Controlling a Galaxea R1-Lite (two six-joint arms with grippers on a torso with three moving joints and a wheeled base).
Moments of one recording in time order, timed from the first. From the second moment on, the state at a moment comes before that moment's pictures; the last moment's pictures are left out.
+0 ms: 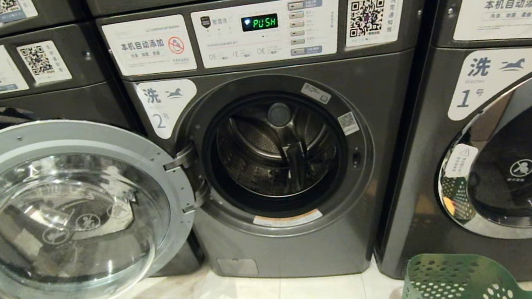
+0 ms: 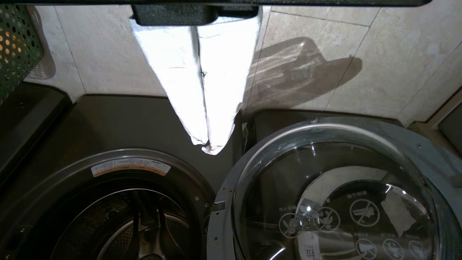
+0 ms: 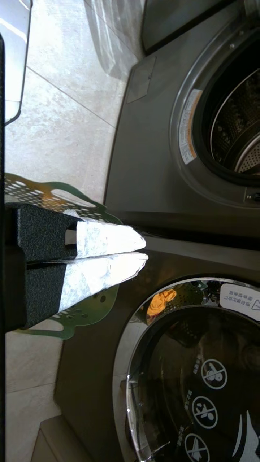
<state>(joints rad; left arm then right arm) -0.01 0.00 0.00 0.00 0.00 0.01 0.01 0.00 -0.02 0.07 0.04 -0.09</state>
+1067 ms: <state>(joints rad) -0.01 0.00 0.00 0.00 0.00 0.01 0.01 0.00 -0.02 0.07 0.03 -0.07</state>
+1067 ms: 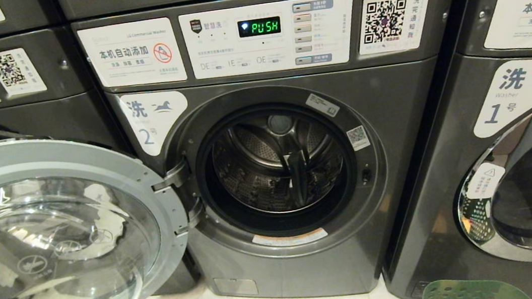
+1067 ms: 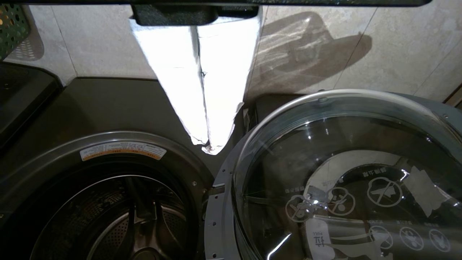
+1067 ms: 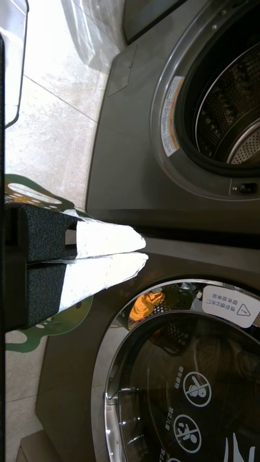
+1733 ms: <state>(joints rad) -0.01 0.00 0.00 0.00 0.00 0.01 0.01 0.00 -0.02 0.07 0.03 -0.06</state>
